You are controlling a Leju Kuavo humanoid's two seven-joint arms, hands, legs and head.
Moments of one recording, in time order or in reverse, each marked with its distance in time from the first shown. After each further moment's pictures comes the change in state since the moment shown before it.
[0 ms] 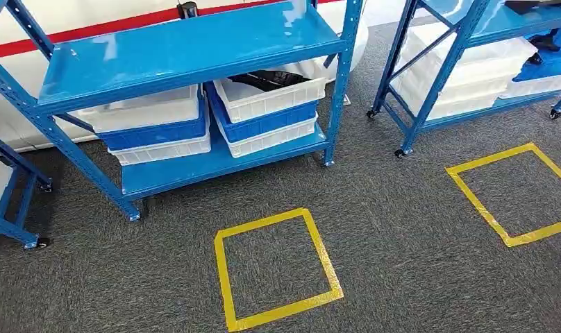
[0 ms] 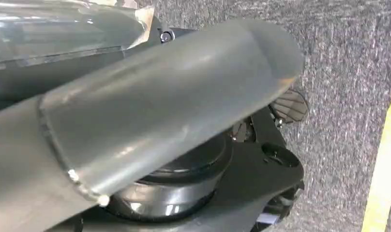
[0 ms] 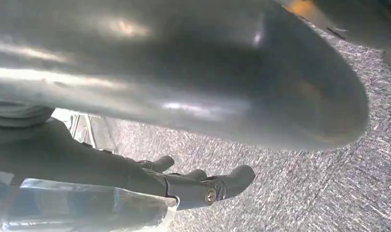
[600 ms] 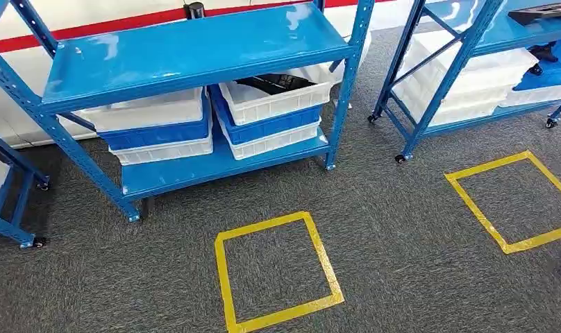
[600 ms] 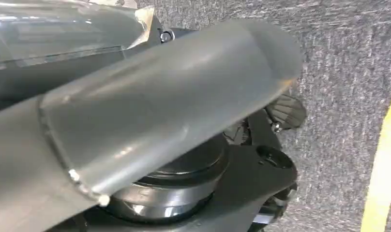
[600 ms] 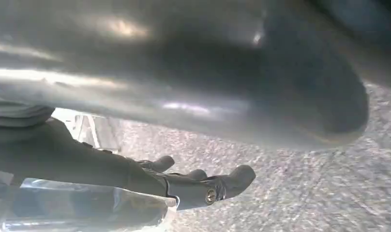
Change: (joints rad) left arm 0.000 -0.004 0.000 -0.001 0.001 0.018 0.006; right arm -0.002 -0.004 0.000 0.000 0.008 0.003 0.001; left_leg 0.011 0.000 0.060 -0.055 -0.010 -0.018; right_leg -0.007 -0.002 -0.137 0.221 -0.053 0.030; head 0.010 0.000
